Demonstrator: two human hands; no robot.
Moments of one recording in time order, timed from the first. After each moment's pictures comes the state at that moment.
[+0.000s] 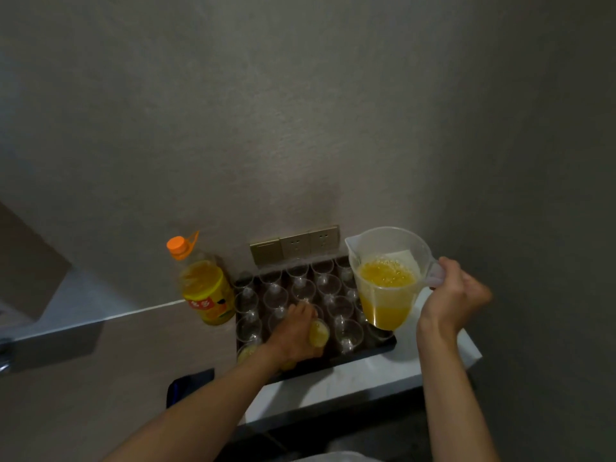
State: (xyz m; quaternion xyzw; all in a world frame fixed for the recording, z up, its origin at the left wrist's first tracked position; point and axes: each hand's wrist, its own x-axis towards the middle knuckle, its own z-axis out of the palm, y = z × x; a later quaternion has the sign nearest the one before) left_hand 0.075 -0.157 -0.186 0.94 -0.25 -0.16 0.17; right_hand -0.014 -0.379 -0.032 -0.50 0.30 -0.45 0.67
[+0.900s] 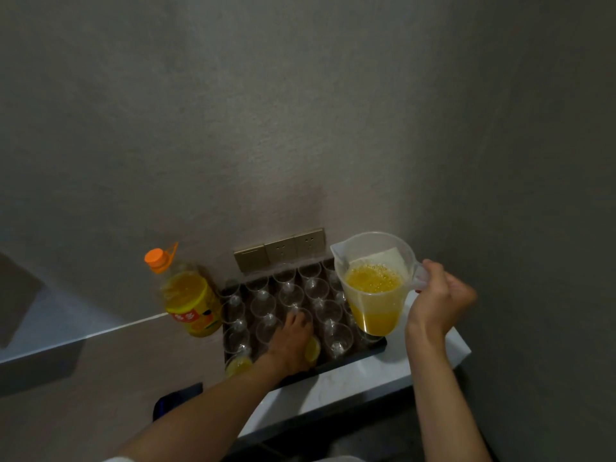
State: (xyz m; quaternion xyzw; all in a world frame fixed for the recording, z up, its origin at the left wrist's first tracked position) left_hand 0.081 -0.177 -0.216 0.94 -0.32 -0.14 -0.01; right_hand -0.011 -0.385 -0.039 -0.53 0.32 -0.44 0.65
